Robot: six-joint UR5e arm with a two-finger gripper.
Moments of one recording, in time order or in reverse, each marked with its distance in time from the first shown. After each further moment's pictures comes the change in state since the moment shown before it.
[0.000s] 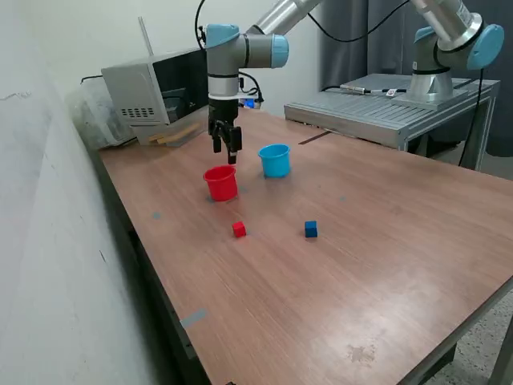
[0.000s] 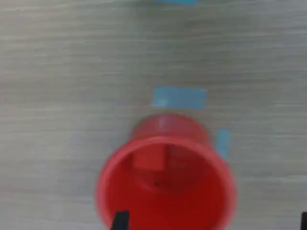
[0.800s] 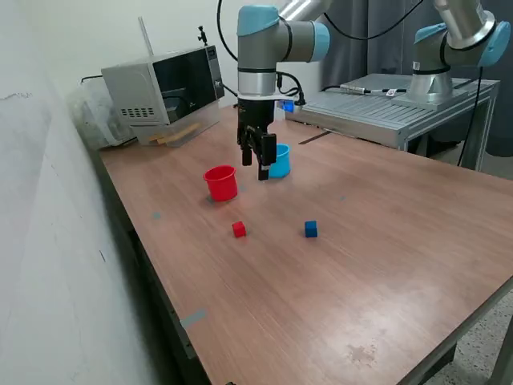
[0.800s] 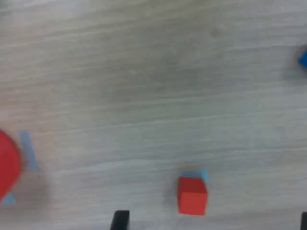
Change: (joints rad) arm 0.214 0.017 -0.073 0.050 0.006 0.315
